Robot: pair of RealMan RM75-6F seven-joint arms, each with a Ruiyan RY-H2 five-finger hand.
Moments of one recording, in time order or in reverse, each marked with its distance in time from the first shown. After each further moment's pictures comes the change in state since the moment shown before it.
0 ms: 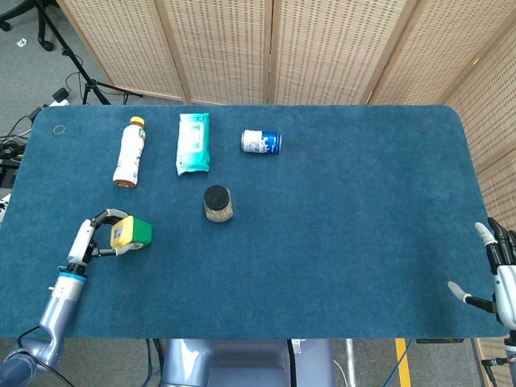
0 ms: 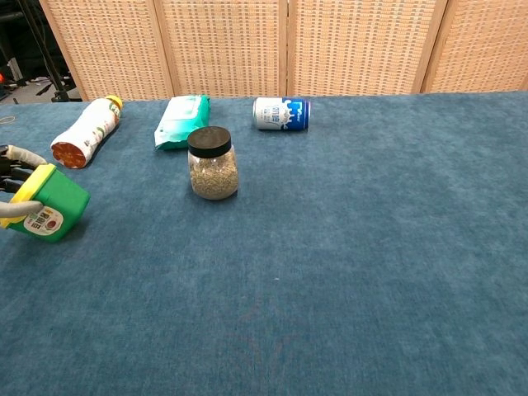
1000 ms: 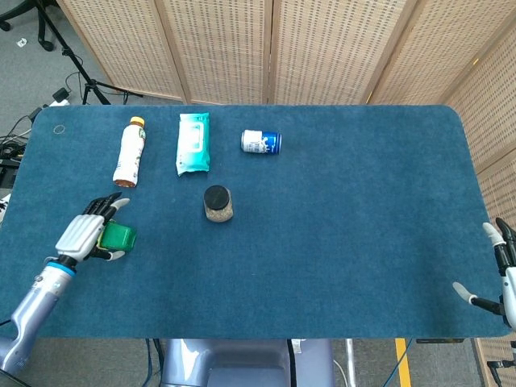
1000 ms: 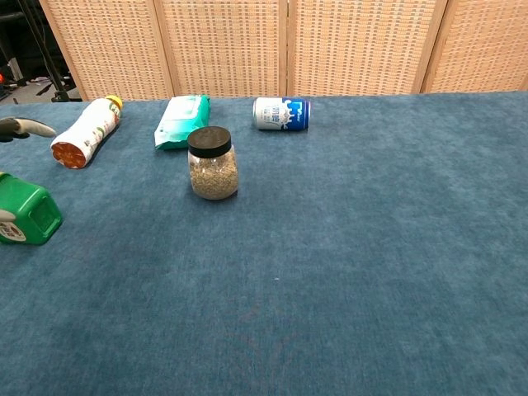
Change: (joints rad) left arm -0.099 0.494 -0.014 -0.783 -0.162 -0.229 1.022; right arm -0.013 0.020 0.003 -0.005 0.001 0.019 0.043
